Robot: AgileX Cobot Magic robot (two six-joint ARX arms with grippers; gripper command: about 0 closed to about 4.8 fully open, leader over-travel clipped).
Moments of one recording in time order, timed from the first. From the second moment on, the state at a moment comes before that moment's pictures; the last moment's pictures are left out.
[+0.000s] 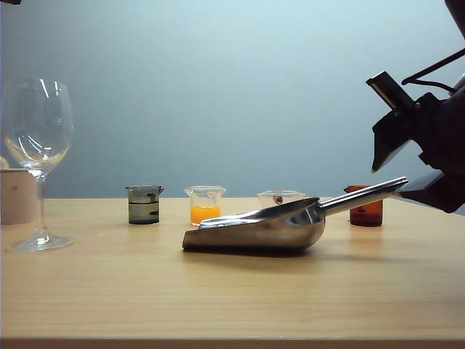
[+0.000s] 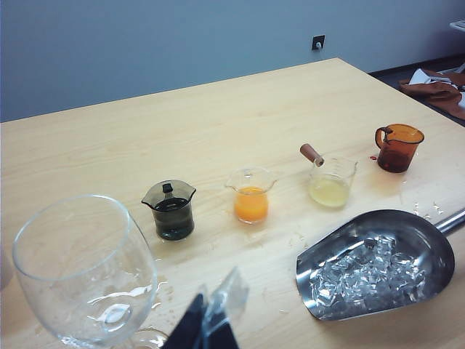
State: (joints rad) left arm -0.35 0.53 0.63 -0.29 0.09 0.07; right arm 0.51 1.27 0.32 0.60 0.31 1.14
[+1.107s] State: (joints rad) left arm -0.35 0.53 0.63 -0.34 0.09 0.08; right arm 0.49 1.62 0.34 1.08 0.29 1.18
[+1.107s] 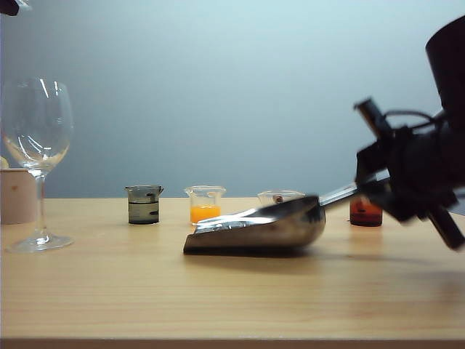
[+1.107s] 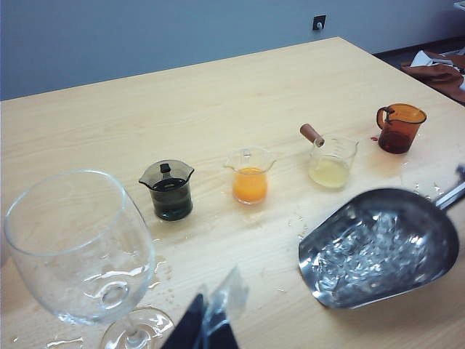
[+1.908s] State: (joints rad) left arm -0.35 0.52 0.63 -0.34 0.06 0.10; right arm 0.42 1.67 0.34 1.10 0.30 1.33
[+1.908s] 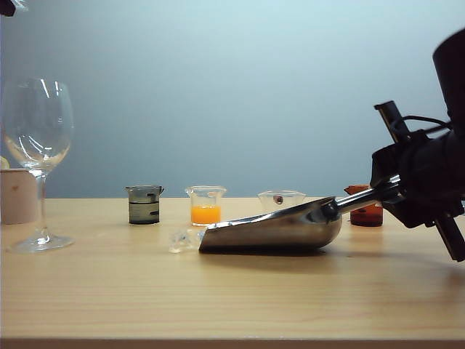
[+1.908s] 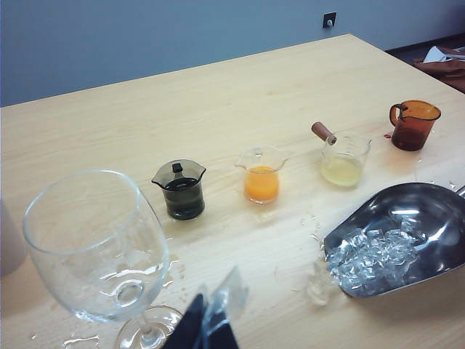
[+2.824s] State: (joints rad) left arm -0.35 0.47 0.63 -0.34 0.06 0.10; right arm 0.41 1.78 0.34 1.34 0.17 1.45
